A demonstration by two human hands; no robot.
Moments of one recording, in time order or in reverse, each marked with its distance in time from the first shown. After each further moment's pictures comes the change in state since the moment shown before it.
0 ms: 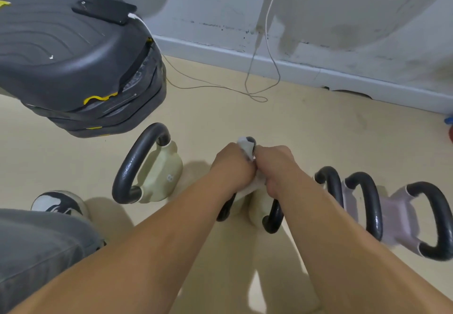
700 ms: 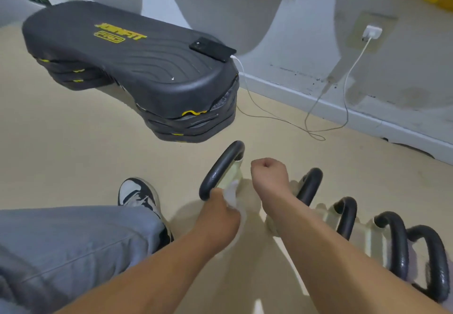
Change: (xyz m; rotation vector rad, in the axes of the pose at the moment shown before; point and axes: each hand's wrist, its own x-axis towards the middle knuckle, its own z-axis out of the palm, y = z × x) left_hand -0.127 -0.132 -0.089 -0.321 0.140 -0.158; right_hand -0.082 -0.004 0.141 -0.128 -0.037 -0.392
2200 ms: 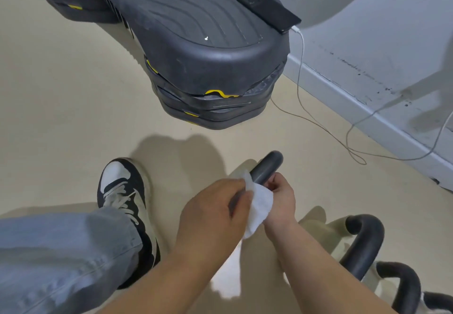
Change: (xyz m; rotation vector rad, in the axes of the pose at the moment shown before) left_hand 0.085 -0.041 -0.031 -0.010 0.348 0.251; right_hand 0.094 0.052 0.083 -0.123 -0.078 -0.064
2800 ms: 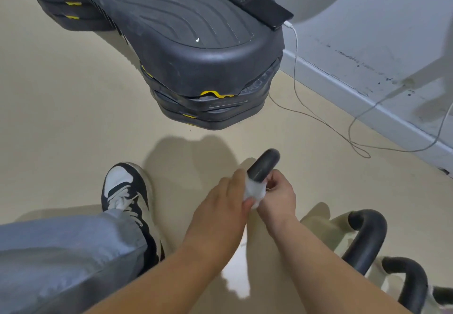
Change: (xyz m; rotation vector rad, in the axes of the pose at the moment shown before) left_hand 0.011 -0.005 0.023 0.368 -0.219 0.073; right_hand 0.006 0.003 -0.007 -0.072 -0.003 -0.064
